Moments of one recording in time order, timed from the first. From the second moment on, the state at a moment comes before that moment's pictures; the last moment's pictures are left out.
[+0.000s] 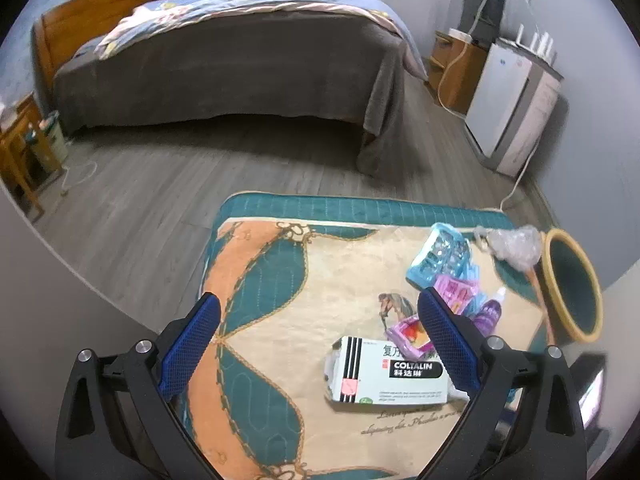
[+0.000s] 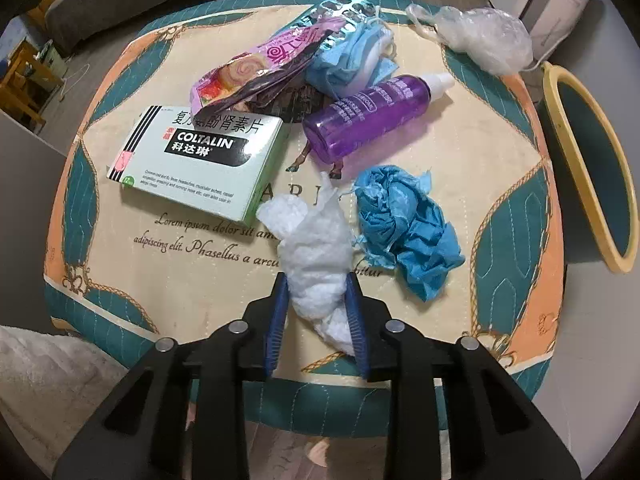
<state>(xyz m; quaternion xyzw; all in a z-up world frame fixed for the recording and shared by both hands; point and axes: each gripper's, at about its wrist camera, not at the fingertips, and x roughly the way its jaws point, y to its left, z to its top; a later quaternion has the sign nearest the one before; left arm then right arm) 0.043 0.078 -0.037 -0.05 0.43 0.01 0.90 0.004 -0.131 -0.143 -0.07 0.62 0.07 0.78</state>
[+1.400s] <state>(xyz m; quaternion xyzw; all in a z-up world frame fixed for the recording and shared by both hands) 0.096 -0.024 -0.143 0.05 0.51 -0.21 0.83 0.094 -0.207 -0.038 0.04 0.54 0.10 0.84</state>
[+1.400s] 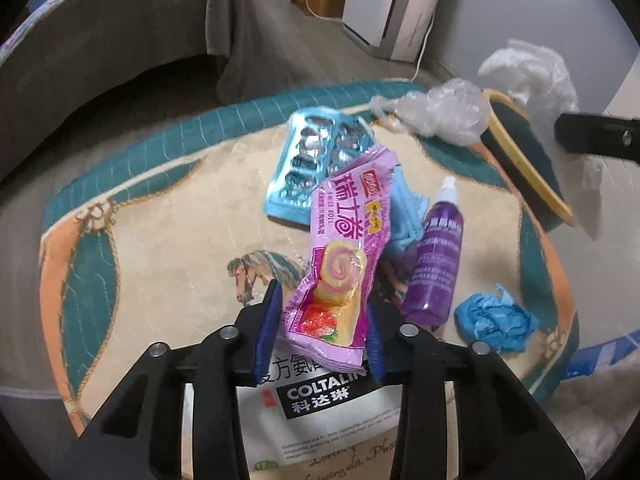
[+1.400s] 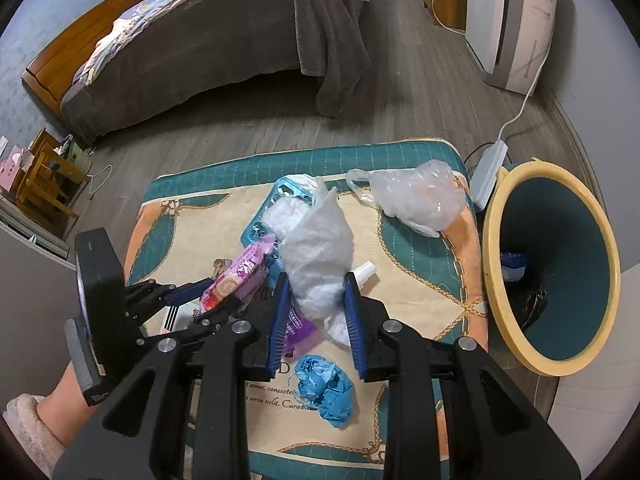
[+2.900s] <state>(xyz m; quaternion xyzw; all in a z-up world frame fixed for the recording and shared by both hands) 0.068 -0.139 -0.017 0.09 0.39 -0.26 0.88 0.097 -0.338 0.033 0.08 0.44 0.02 0.90</state>
